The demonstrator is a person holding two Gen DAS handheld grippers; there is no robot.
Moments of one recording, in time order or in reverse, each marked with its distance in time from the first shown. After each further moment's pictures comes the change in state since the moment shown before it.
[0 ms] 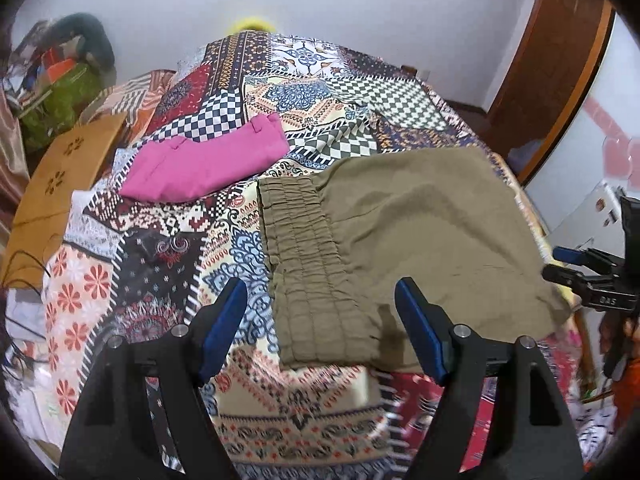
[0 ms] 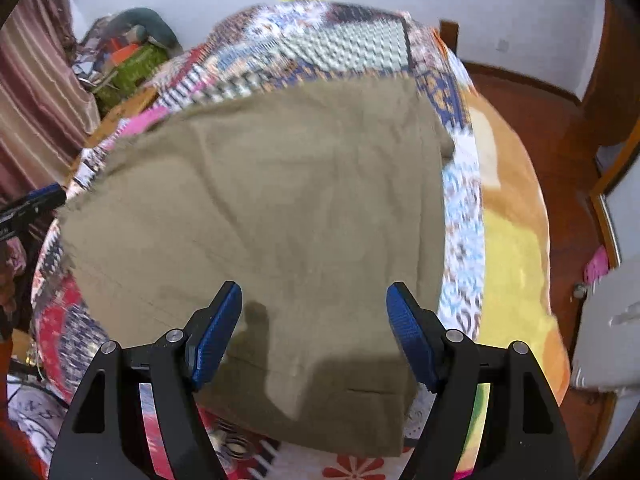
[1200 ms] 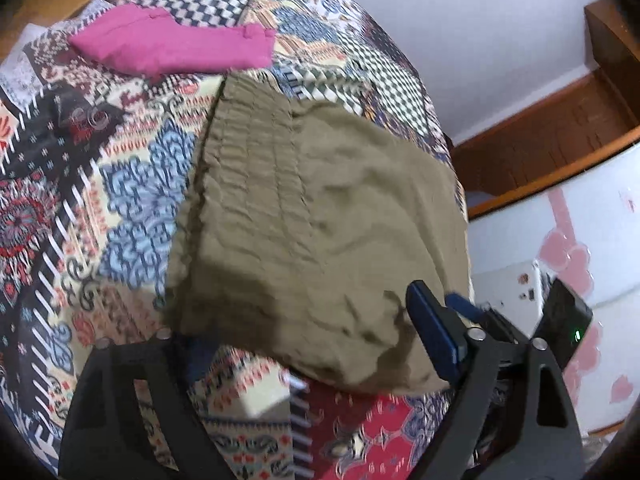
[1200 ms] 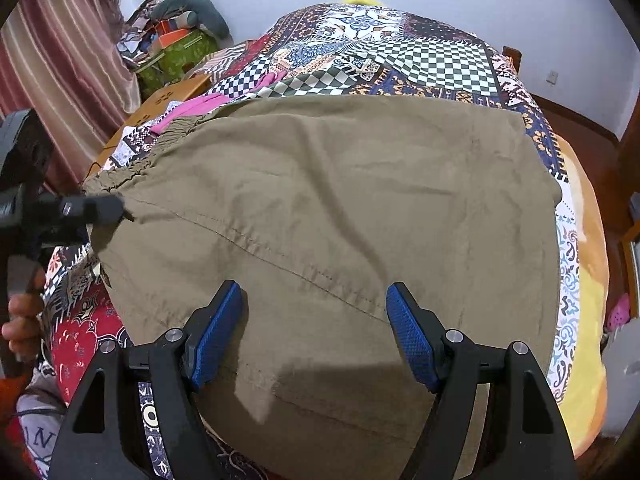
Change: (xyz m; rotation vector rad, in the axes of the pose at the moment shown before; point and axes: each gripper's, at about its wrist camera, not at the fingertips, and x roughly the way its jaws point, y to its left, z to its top) left arm 0.060 0.014 -0.009 -0.403 0.146 -0.298; right arm 0.039 0.060 -0.003 -0.103 0.014 0.102
